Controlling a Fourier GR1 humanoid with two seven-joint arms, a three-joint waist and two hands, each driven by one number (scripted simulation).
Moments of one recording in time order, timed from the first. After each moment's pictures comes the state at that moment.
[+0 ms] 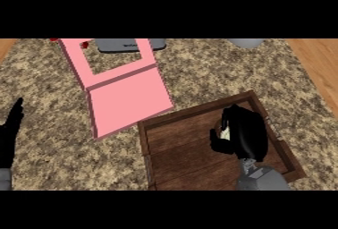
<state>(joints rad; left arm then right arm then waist) -0.03 0.40 0.18 -1.34 -0.19 0.14 0.06 -0.16 -0.04 0.31 -1.62 1.31 0.06 0.55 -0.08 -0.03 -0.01</state>
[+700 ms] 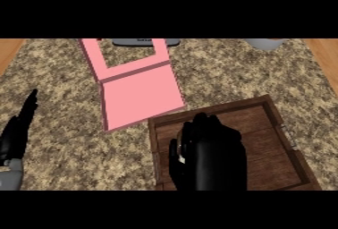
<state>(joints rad) -0.09 0.38 0.15 -1.34 -0.21 0.11 0.06 -0.40 -0.01 0.76 -1.96 1.52 0.20 1.03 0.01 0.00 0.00</state>
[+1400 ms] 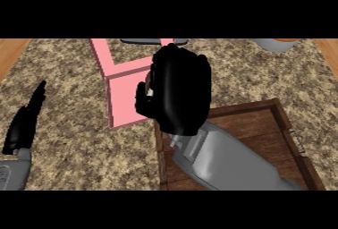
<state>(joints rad) -0.16 0.36 0.13 -1.31 -0.23 0.10 0.07 -0.90 -0.01 0.55 -1.55 1.14 -0.03 1.10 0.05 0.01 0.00</state>
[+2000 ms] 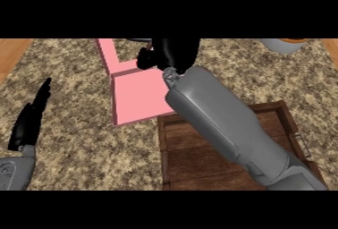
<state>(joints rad) -0.19 0.35 0.12 -1.29 -0.24 0.10 0.05 -1.17 0.00 0.42 -0.97 0.91 -0.34 1.00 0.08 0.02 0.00</state>
